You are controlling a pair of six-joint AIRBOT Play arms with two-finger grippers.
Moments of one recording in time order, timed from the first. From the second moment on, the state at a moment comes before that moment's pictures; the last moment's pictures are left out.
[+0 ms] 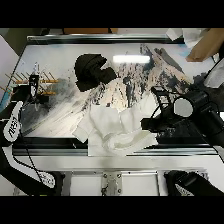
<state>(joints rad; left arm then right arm) 0.27 -1.81 1.36 1.87 -0.77 -1.53 0.47 -1.02 1.14 -1.43 1.57 1.96</state>
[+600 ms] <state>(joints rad) 0.27 -1.72 1.36 1.86 -0.82 -1.53 0.47 -1.02 1.14 -1.43 1.57 1.96</state>
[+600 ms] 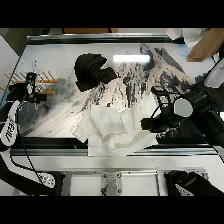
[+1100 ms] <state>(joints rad) 0.21 -1.57 1.36 1.86 -0.89 -1.47 0.47 -1.02 1.14 -1.43 1.57 1.96</state>
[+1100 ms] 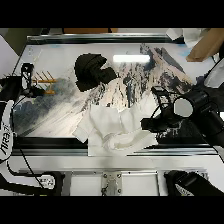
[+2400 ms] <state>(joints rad) 0.18 -1.09 1.30 1.15 -1.74 -0.34 0.47 -1.02 1.14 -1.43 1.57 1.96</state>
